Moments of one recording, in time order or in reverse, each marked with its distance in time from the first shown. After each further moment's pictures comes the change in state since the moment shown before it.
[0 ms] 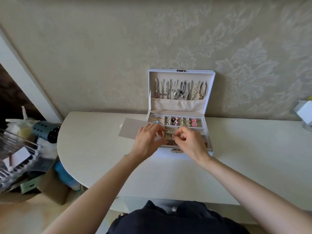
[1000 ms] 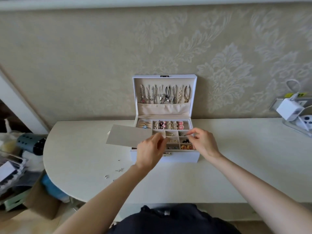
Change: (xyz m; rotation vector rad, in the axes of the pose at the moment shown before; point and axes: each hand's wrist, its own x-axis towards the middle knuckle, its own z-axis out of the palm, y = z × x) left_hand -0.003 0.040 0.040 0.012 0.164 -0.018; right_hand 0.003 0.057 -0.051 -0.055 0.100 0.282
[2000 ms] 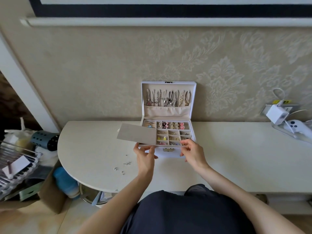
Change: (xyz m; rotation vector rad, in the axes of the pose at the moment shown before) left_hand -0.048 0.021 -0.029 -0.763 0.093 -0.867; right_hand -0.064 -0.023 0.027 0.197 -0.058 0.070
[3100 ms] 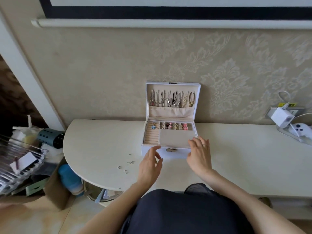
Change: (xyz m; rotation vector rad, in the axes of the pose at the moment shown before) left_hand 0.002 -0.030 -0.021 0.708 -0.177 0.587; right_hand 0.005 0.015 0.002 -0.727 0.180 -0.292
